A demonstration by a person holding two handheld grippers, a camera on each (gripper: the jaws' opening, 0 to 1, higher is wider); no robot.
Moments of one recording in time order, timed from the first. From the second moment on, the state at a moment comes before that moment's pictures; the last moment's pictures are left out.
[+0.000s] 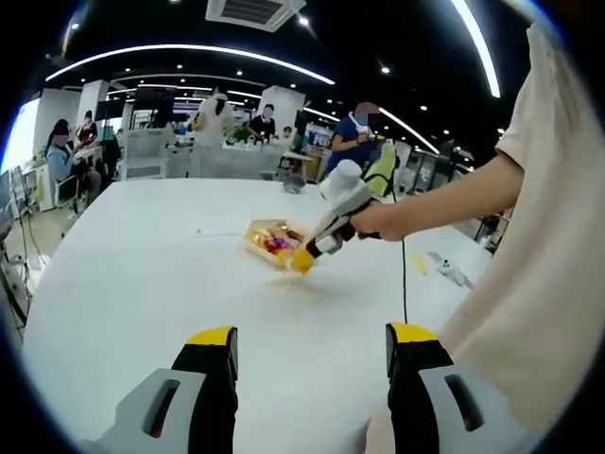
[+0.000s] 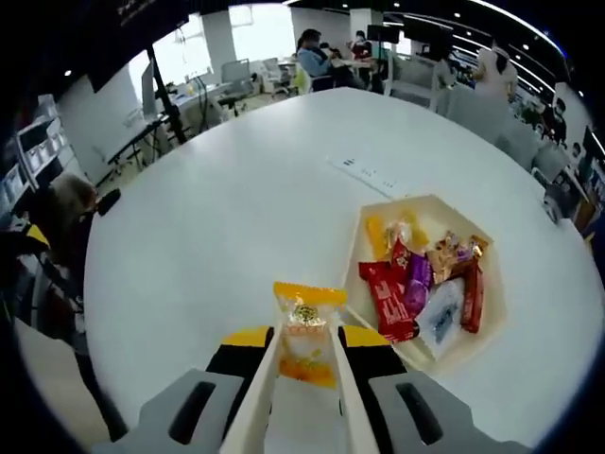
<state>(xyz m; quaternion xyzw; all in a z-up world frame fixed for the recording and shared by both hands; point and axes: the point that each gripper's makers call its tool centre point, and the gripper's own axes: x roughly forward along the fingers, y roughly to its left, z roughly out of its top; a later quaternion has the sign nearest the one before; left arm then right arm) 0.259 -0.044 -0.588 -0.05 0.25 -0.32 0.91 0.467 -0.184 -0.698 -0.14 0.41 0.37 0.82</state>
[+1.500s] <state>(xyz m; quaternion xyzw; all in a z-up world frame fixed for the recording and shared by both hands) 0.259 -0.048 -0.582 -0.05 0.24 -0.32 0.91 0.502 -0.188 -0.638 -0.11 0.36 0.35 0.86</state>
